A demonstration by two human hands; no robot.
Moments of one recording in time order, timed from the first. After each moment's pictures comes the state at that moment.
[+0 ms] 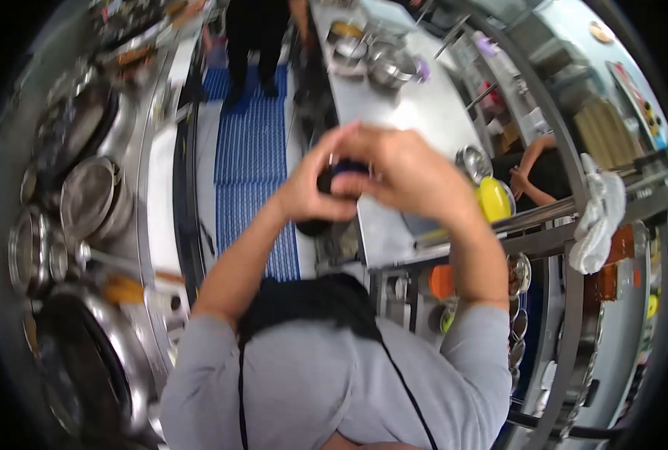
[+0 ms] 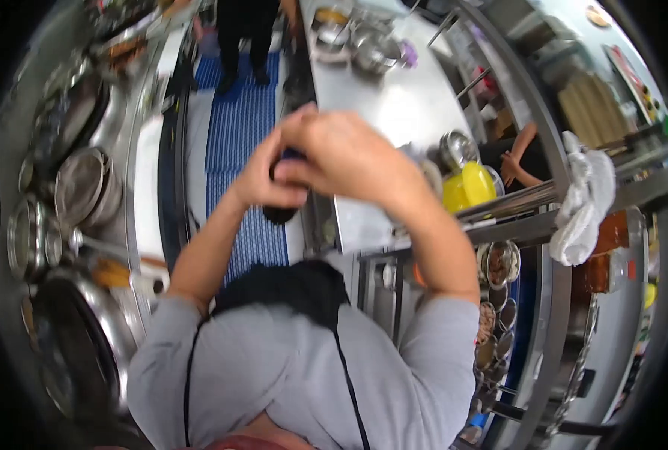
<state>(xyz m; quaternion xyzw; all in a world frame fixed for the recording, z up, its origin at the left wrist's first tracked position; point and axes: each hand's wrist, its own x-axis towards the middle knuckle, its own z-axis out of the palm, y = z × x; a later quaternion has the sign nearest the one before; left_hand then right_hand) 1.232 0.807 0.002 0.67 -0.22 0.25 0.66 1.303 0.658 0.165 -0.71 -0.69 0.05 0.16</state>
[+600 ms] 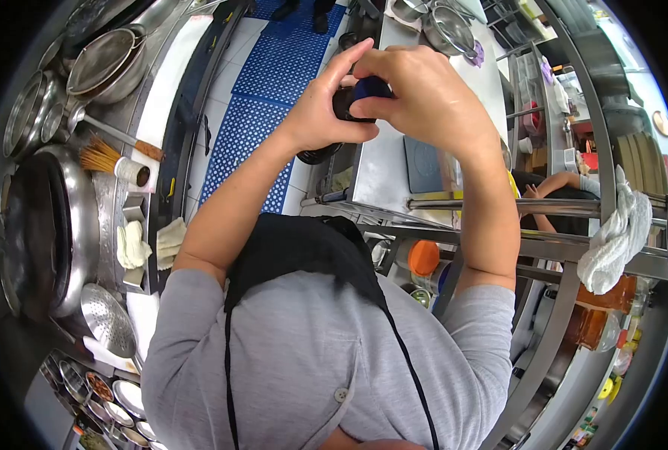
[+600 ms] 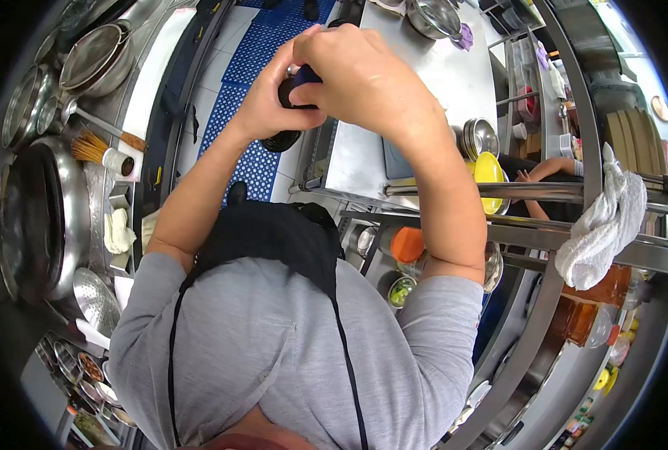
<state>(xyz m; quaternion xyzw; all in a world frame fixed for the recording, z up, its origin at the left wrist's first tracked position) 1.199 0.730 -0.012 0.70 -0.03 0.41 0.58 1.300 0.632 0.146 -0.66 -0.74 0.04 0.11</state>
